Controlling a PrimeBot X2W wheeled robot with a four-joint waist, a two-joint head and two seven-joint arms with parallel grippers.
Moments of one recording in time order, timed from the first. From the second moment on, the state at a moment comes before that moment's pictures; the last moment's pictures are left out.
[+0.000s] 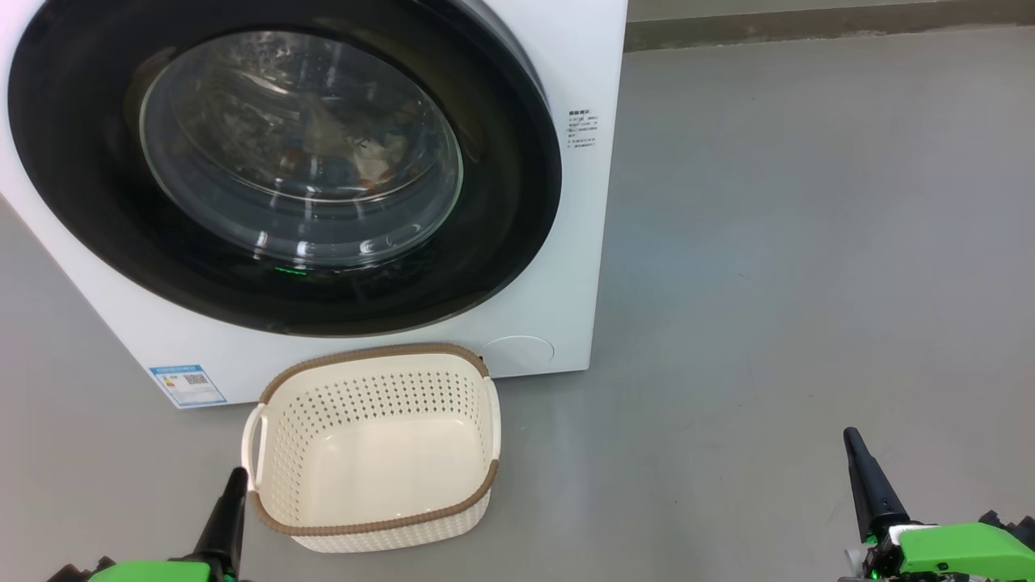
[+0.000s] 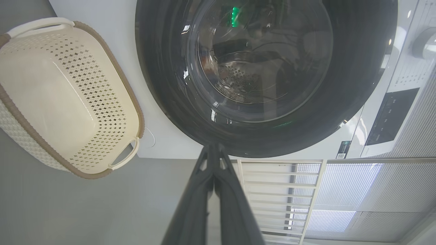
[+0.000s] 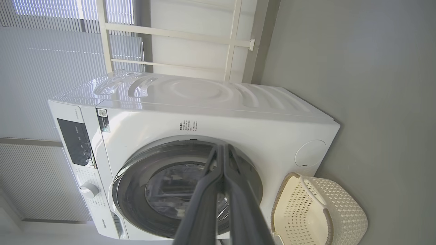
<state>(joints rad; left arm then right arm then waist) -0.05 0.02 0.08 0.25 -1.50 -0.12 0.08 -0.05 -0.04 -0.14 0.27 1.50 0.13 0.09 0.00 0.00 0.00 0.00</state>
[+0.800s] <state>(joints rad) -0.07 0.03 0.08 0.26 -1.60 -0.12 0.11 -0.07 -0.04 -0.14 0.27 1.60 0.13 0.11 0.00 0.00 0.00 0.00</state>
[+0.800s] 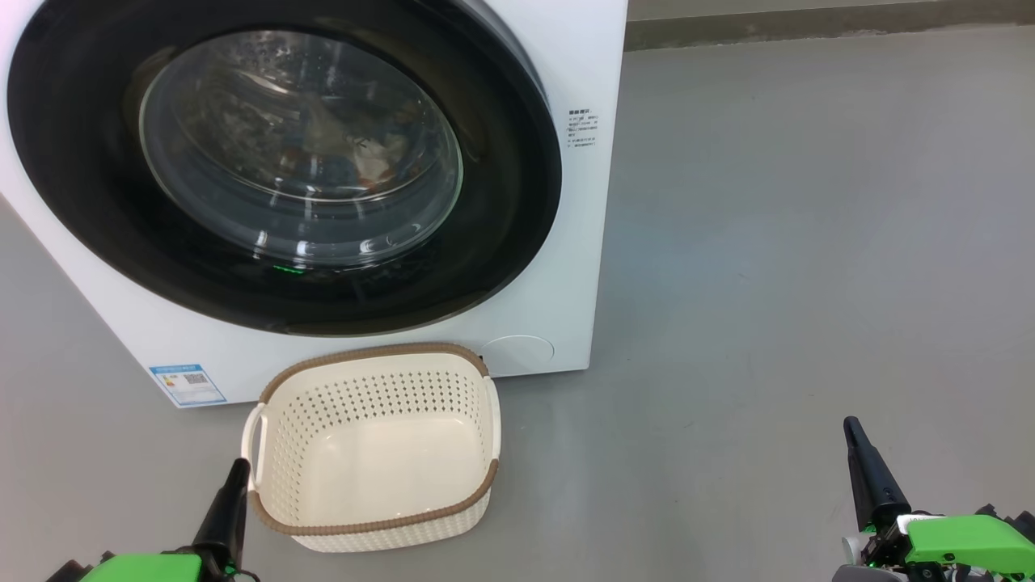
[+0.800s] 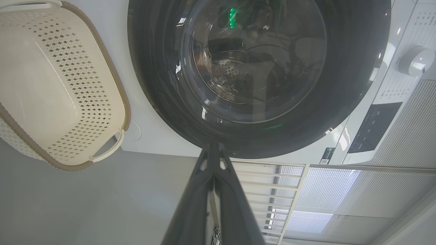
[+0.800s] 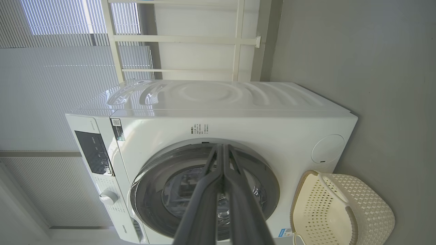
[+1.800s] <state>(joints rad) -0.07 0.03 0.08 0.26 -1.60 -0.12 0.11 -0.07 -0.04 -0.14 0.27 1.60 0.13 0.11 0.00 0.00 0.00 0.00</state>
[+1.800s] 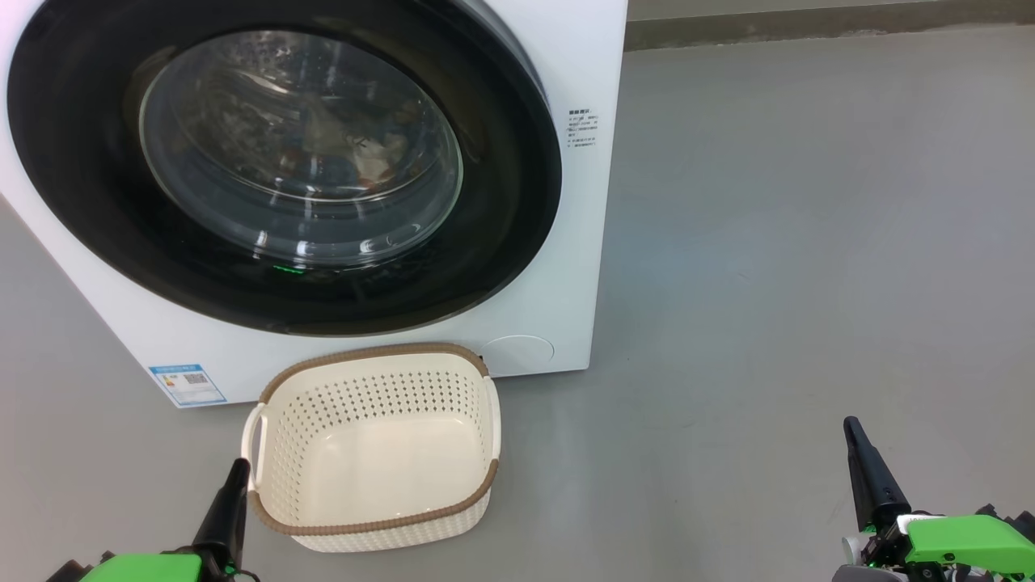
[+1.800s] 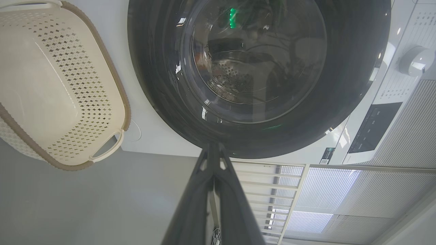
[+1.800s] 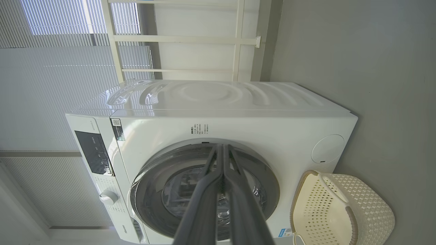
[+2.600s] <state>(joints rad) -0.07 0.03 0.08 0.26 -1.60 -0.12 0.11 -0.07 -0.04 -0.14 0.27 1.60 0.13 0.11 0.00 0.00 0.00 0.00</state>
